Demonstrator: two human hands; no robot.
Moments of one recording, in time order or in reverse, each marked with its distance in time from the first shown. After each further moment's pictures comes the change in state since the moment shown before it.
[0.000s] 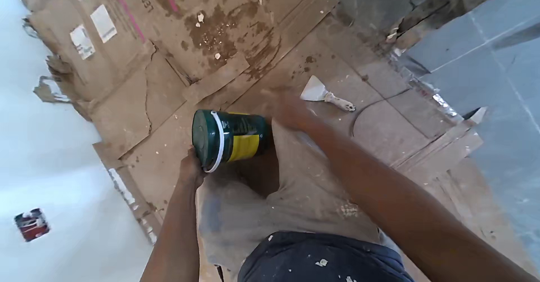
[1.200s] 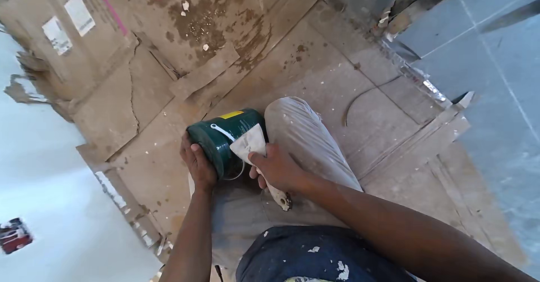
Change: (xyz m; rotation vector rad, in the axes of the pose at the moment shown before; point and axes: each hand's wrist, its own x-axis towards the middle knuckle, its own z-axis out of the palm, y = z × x) left_hand -0.014 -0.047 0.028 0.209 0.059 0.889; right_hand -0.126 -0.080 0.050 1.021 -0.314 0.608
